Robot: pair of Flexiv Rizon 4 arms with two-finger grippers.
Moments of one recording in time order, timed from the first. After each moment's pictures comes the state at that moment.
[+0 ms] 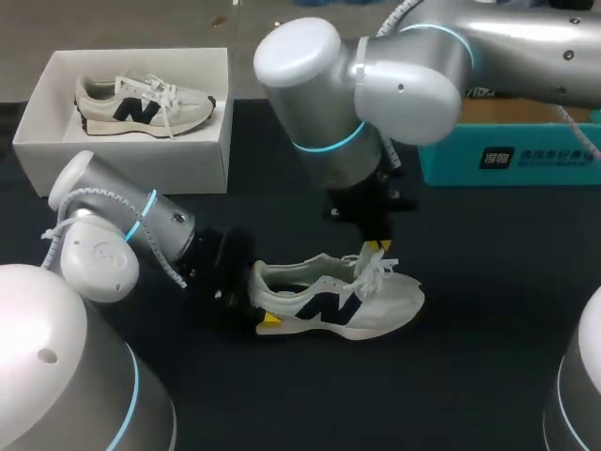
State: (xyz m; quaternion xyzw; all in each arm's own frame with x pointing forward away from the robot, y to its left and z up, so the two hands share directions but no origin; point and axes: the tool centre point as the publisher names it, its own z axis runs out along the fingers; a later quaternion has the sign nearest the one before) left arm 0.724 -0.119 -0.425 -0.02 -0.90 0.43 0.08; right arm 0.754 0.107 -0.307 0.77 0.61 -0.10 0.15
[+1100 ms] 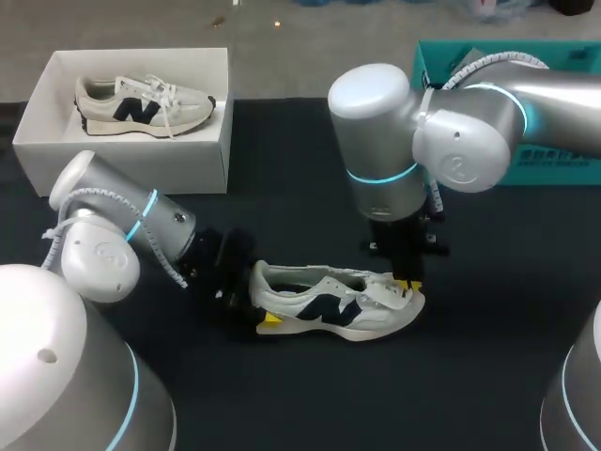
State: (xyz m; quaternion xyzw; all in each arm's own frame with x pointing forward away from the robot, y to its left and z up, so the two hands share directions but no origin) left arm 0.724 -0.120 -0.425 -0.02 -0.90 0.43 0.08; right arm 0.727 0.060 -0.383 0.81 0.56 -0.12 0.08
